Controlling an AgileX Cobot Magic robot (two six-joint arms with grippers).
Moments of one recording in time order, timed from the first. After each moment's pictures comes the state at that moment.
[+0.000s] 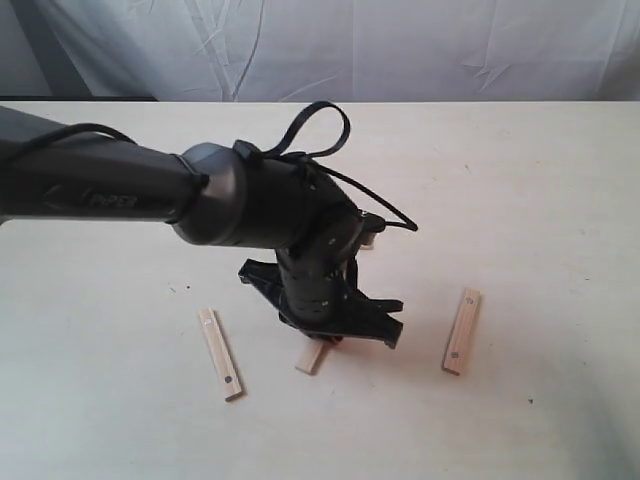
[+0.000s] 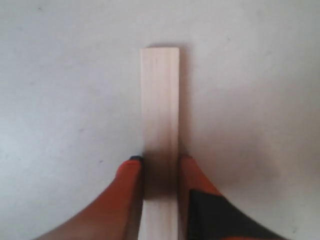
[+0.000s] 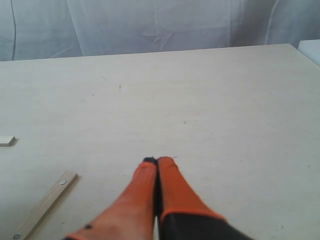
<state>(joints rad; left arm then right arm) -0.76 2.06 -1.29 0.11 0.74 -0.53 -0.01 0.01 0.00 0.05 0.38 0.03</state>
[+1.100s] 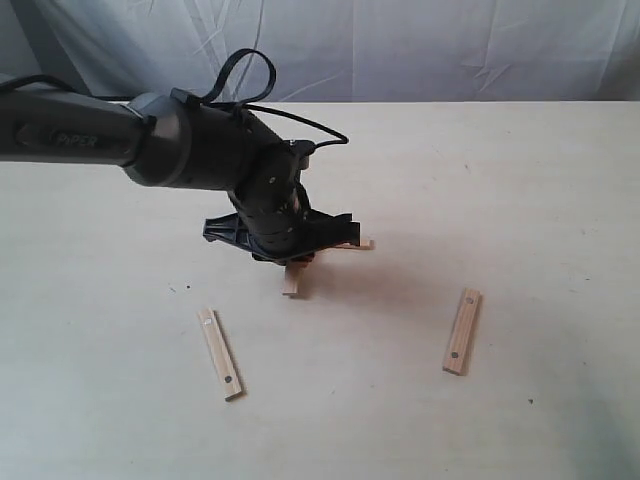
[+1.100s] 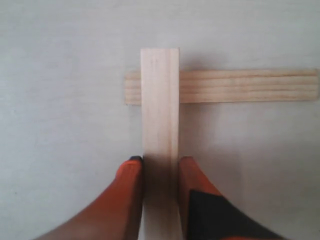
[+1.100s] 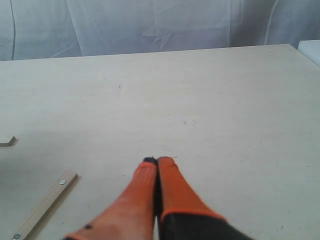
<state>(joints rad) -0.56 2.07 -1.33 0.17 0.58 -0.75 -0.01 0.01 0.00 0.05 0.38 0.03</state>
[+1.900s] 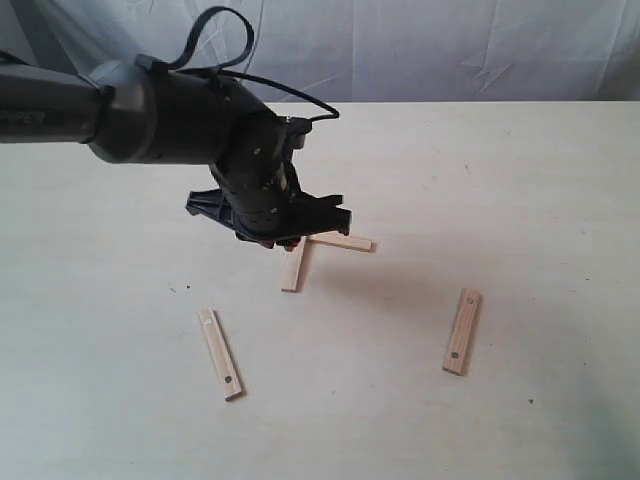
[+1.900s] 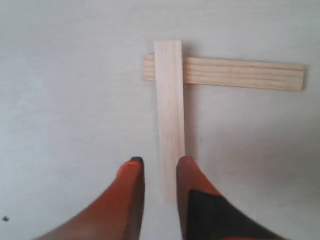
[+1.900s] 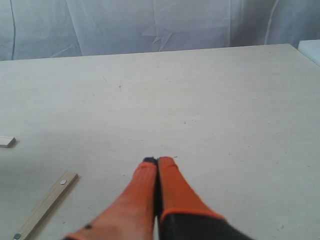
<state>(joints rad) -0.56 1.98 -1.33 0.19 0.67 -0.65 -0.01 0.01 0.00 0.05 0.38 0.03</state>
